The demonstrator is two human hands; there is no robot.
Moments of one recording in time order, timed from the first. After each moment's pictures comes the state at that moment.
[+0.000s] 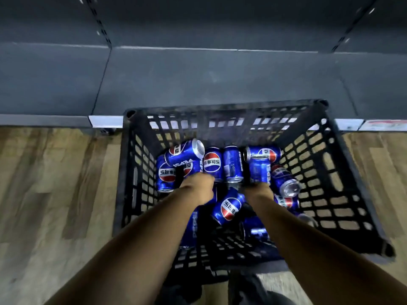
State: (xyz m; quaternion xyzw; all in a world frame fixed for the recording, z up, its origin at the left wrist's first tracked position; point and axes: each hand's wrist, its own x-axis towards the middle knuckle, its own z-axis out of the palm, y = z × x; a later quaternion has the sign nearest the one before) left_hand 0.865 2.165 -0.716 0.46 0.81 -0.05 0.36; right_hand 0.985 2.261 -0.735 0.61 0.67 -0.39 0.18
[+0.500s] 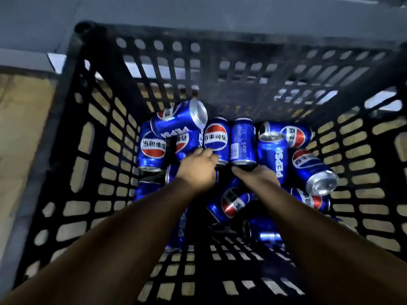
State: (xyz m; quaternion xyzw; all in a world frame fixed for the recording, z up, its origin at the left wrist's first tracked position) left_hand 0.869 2.179 -0.843 0.49 0.85 0.01 0.21; right_hand 0.976 2.286 -0.842 0.60 0.68 -0.37 0.19
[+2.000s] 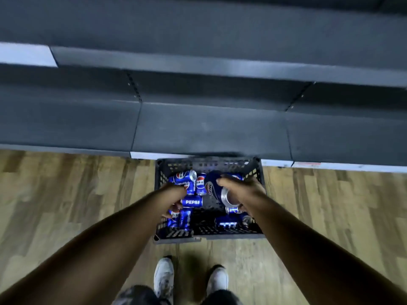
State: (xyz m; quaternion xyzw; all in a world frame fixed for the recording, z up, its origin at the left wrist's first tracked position) left_hand 0.856 2.123 -0.341 -0.04 0.80 0.20 0.57; right_hand 0.985 2.244 -0.288 0.62 0.59 -0.51 0.10
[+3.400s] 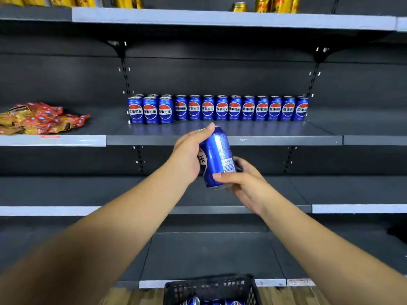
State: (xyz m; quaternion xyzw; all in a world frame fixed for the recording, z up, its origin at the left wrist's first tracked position) left_hand 0.887 2.127 0.170 0.19 0.50 0.78 0.34; right_hand 1.003 2.198 0.128 0.16 0.58 -0.76 -0.23
